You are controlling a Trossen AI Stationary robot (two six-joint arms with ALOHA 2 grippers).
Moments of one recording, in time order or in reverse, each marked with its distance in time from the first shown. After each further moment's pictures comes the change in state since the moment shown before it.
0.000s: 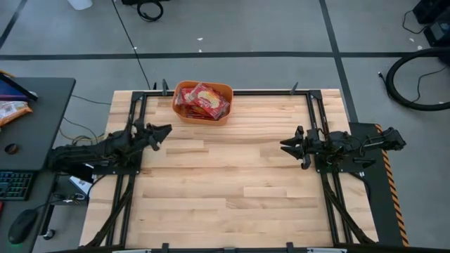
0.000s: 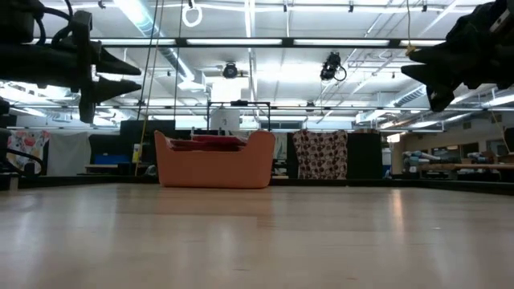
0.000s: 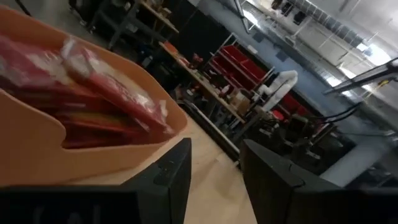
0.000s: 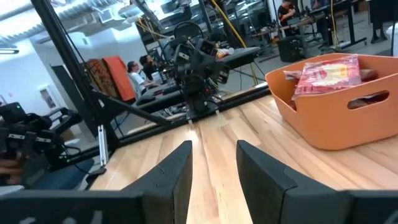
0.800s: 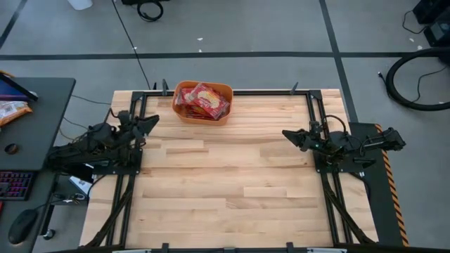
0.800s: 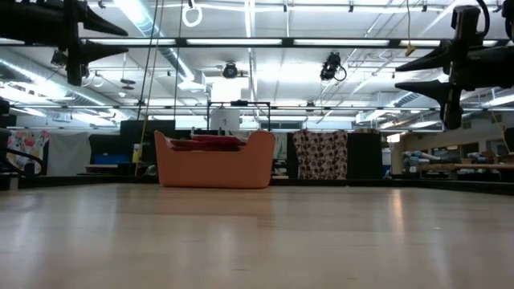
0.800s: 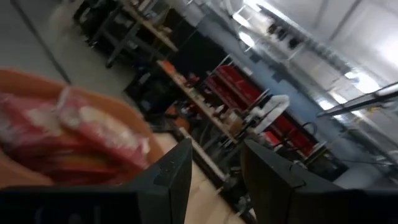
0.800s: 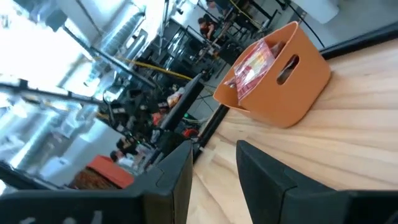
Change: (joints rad) left arm 0.010 -0.020 0.277 -0.241 -0.041 -0.024; right arm 0.000 -0.008 0.000 0.003 0.328 0.582
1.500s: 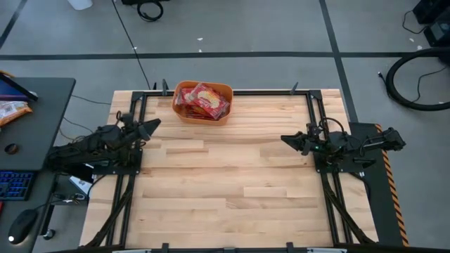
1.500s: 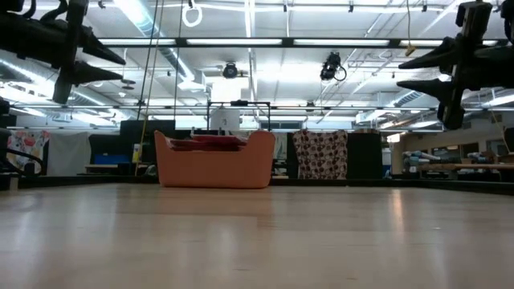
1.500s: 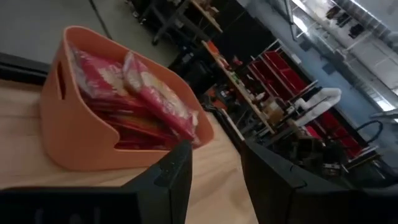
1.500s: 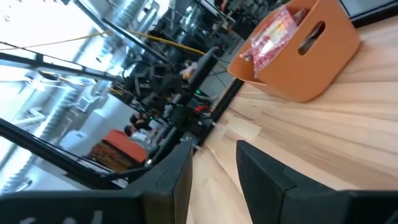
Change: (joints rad) left arm 0.000 -0.002 0.000 -0.225 -0.086 -0.155; right arm 0.000 -0.002 0.001 -0.032 -0.126 0.015
